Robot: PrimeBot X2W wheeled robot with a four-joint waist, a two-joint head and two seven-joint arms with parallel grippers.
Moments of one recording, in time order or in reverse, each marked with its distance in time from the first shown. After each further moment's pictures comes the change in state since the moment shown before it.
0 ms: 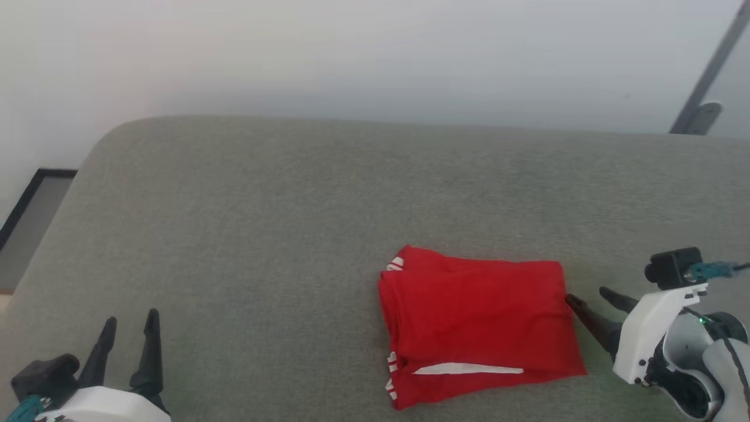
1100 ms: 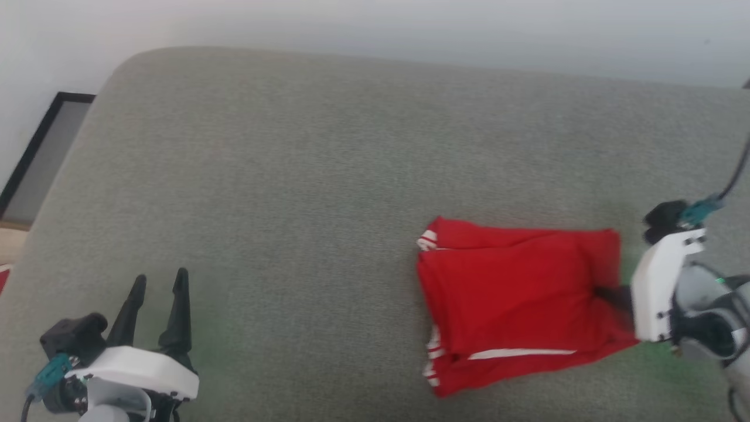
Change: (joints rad) left arm -0.107 -0.046 -0.048 0.013 0.000 0.000 0.000; right arm -0.130 -0.004 -0.083 0.011 -0.023 0.002 0.529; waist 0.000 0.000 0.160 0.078
